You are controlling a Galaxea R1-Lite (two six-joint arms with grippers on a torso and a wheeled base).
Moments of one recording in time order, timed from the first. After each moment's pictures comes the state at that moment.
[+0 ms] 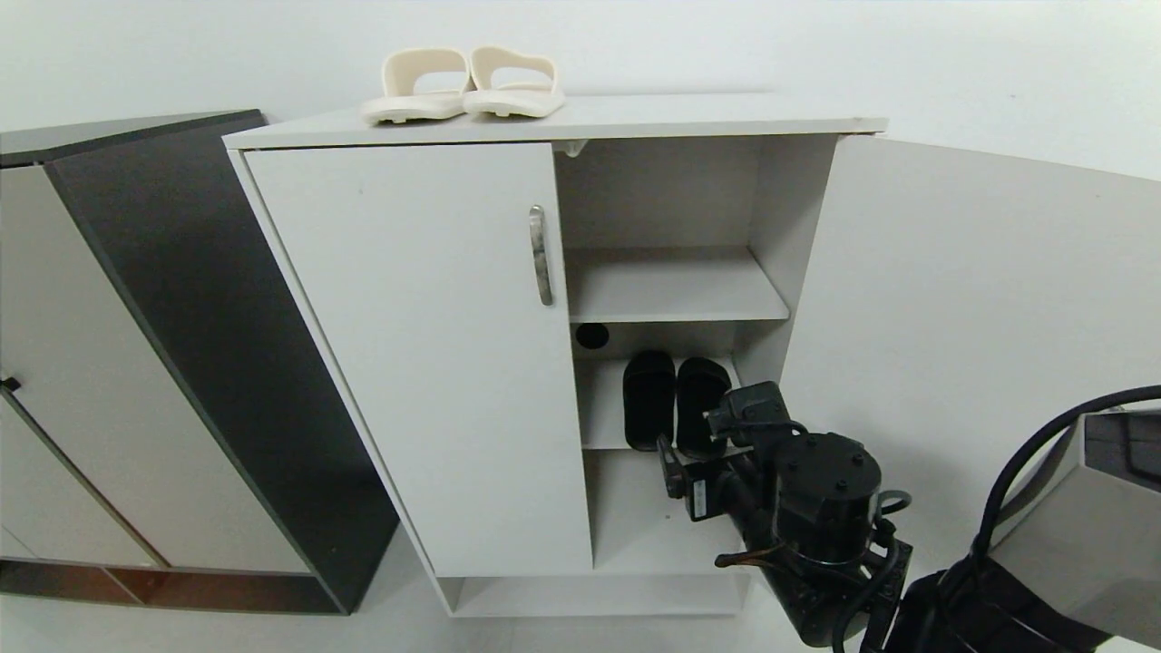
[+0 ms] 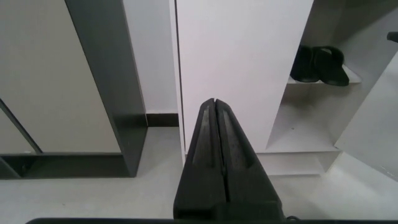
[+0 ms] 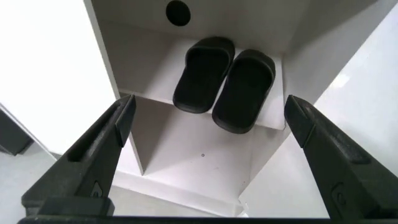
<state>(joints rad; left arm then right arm) 0.00 0.00 0.00 0.00 0.02 0.00 0.85 2.06 -0.68 -1.32 -0.60 -0.02</state>
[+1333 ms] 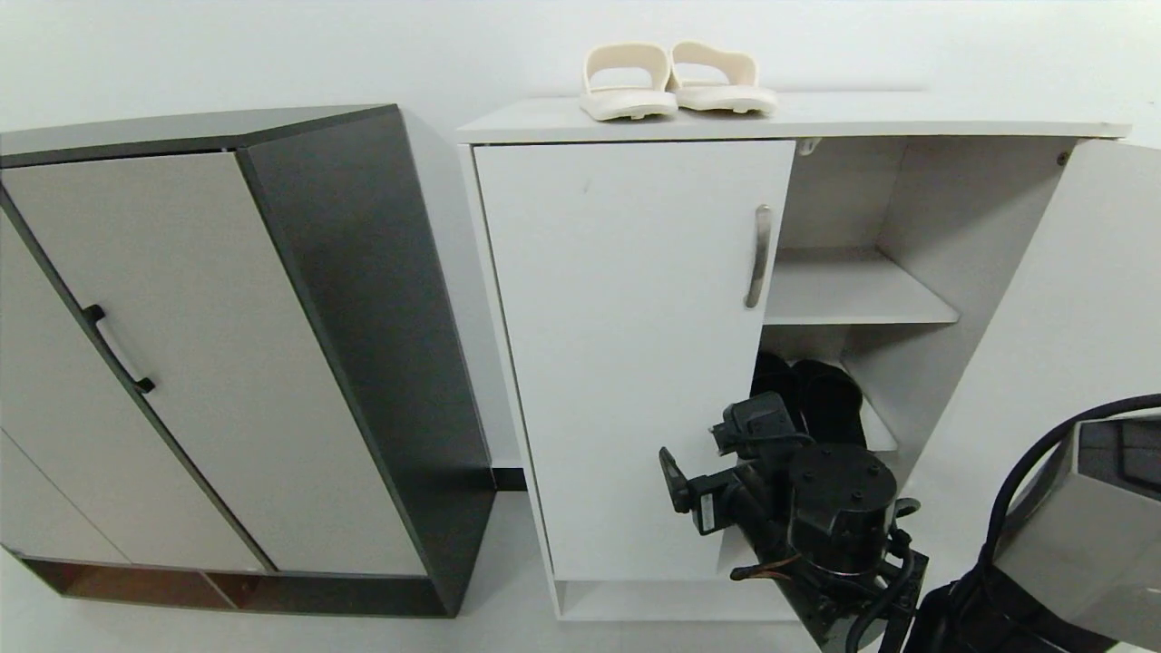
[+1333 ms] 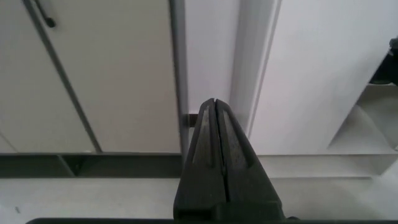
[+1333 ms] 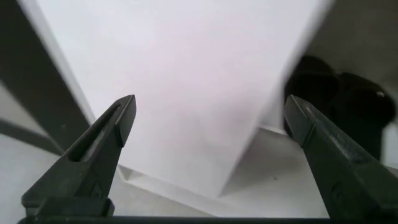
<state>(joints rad) 0.00 0.00 0.00 0.00 0.03 0.00 0.83 2.06 -0.62 -1.37 -0.53 -0.05</state>
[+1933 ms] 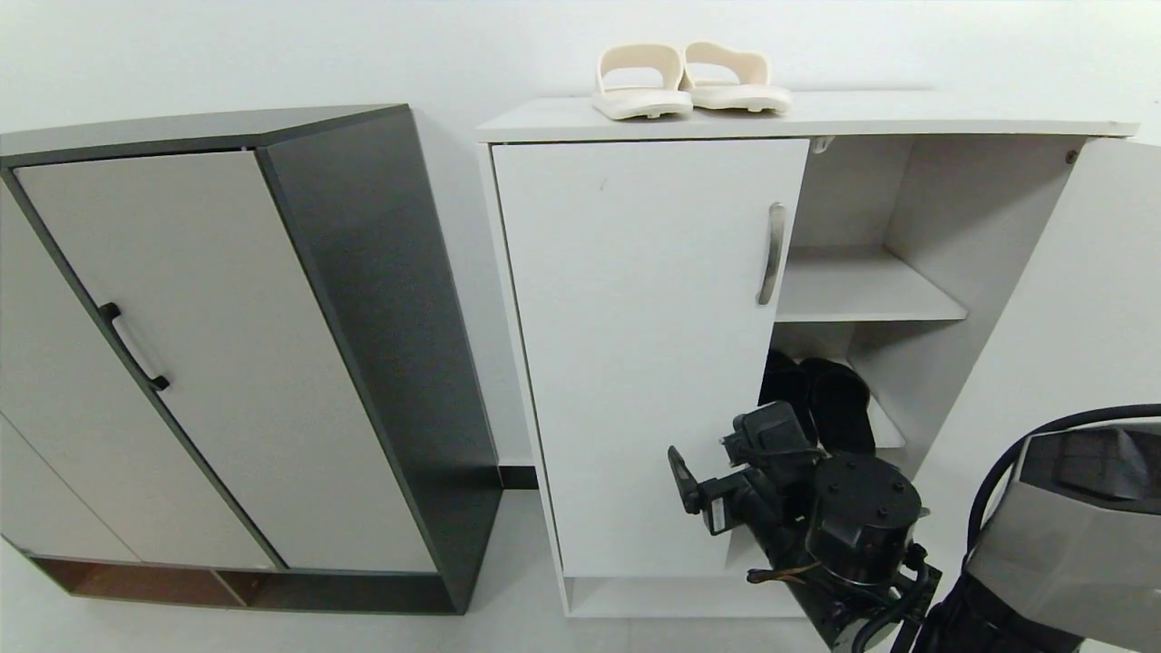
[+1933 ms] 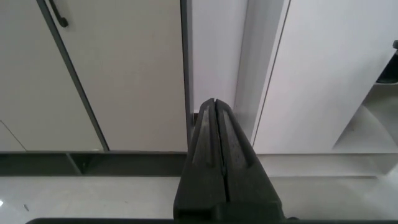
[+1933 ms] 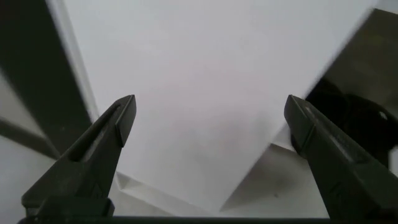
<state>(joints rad) 0.00 0.00 0.00 0.00 0.03 0.00 0.80 2.12 -0.56 -1.56 -0.48 -0.13</state>
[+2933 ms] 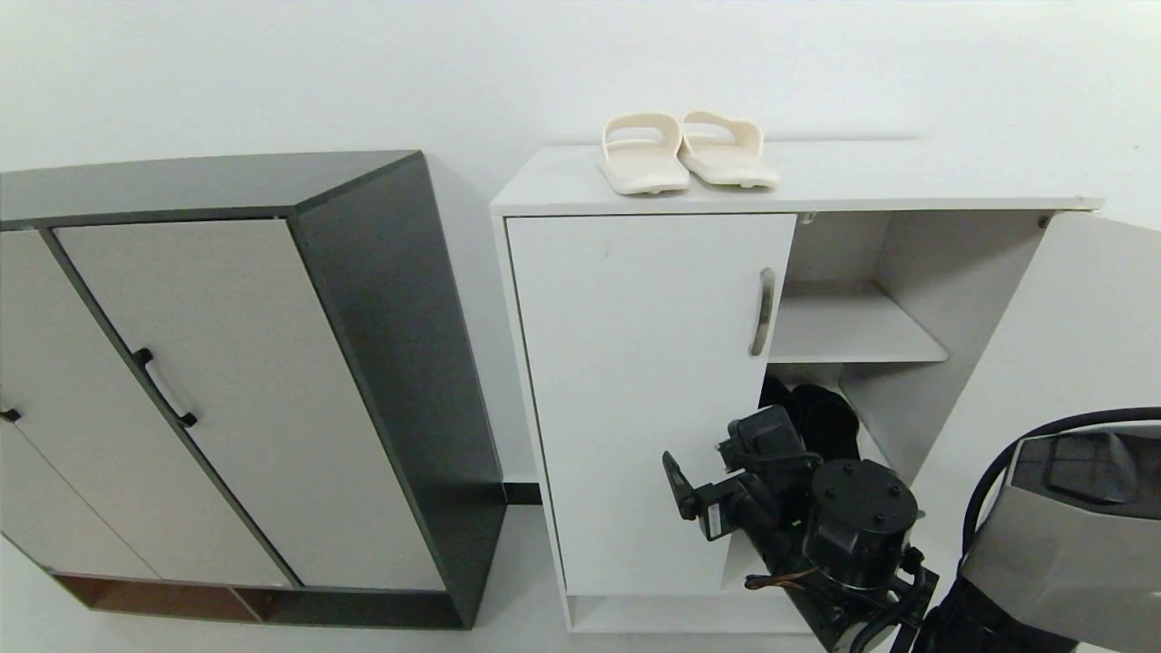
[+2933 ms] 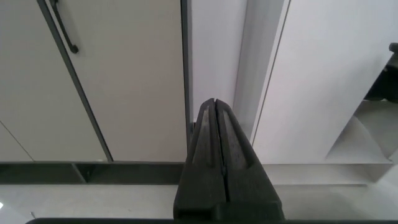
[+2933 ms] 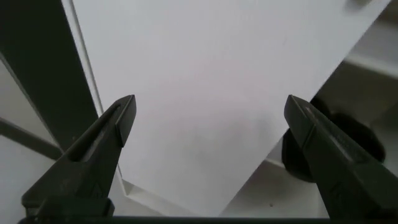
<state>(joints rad) 0.00 0.00 0.00 0.00 0.03 0.00 0.80 2.13 -0.56 -1.57 -0.46 -0.13</state>
